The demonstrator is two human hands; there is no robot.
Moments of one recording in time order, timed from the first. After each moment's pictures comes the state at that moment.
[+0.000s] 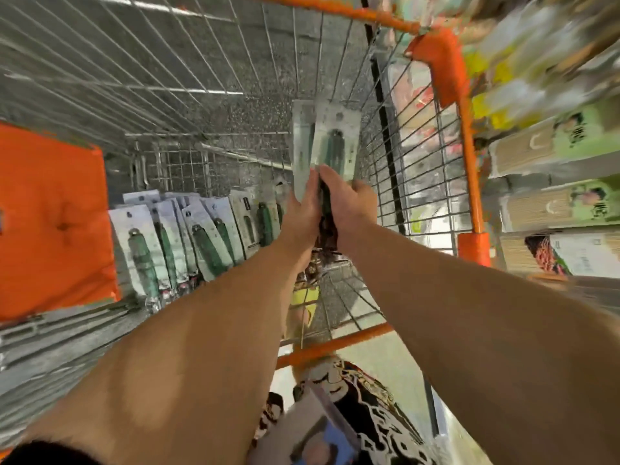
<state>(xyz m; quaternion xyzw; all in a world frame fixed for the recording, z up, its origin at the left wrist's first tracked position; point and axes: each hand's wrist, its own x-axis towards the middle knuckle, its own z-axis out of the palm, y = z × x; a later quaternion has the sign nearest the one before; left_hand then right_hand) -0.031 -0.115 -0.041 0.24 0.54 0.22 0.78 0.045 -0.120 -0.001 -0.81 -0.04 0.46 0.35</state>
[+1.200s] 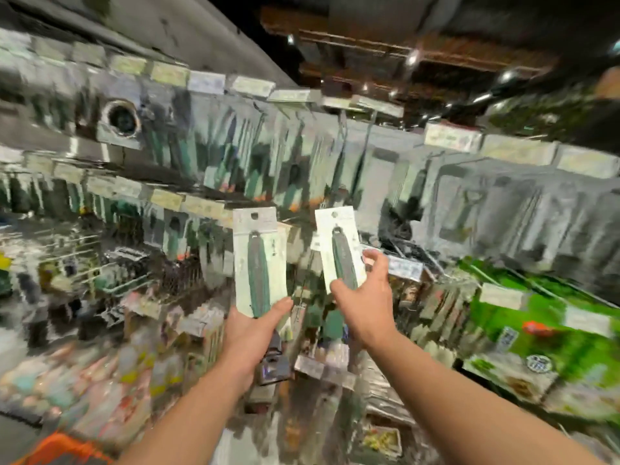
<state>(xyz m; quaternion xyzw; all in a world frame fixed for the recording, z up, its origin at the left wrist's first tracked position) 0.151 -0.289 0.399 0.64 0.09 0.15 0.75 0.165 -0.456 0.484 -0.85 -0.02 -0.21 0.49</state>
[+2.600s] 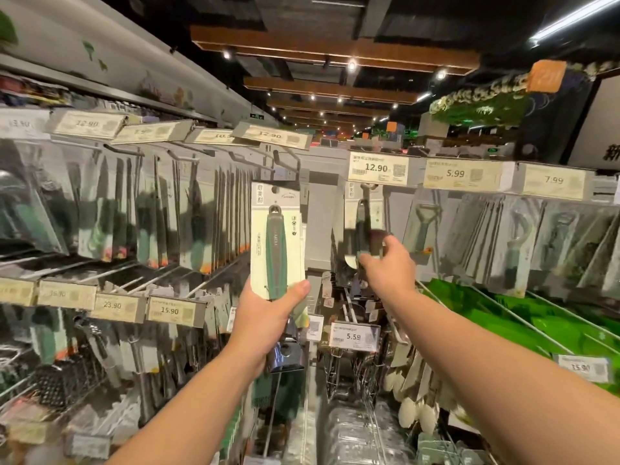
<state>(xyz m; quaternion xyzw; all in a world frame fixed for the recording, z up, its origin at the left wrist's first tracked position) 0.327 -0.413 0.525 0.69 -0.05 0.11 0.72 0.381 -0.613 0.574 -0.85 0.10 -0.29 0.43</state>
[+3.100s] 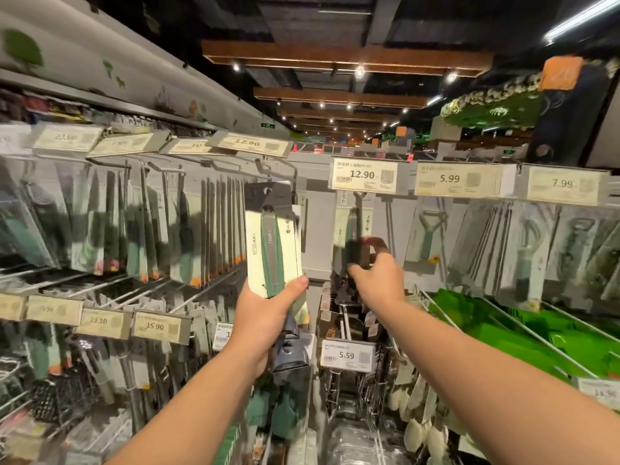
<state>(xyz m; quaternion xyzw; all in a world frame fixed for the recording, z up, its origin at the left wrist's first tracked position) 0.345 -0.442 0.542 0.65 -0.04 0.13 0.74 0.409 -0.627 0.568 -0.85 0.06 -0.27 0.45</state>
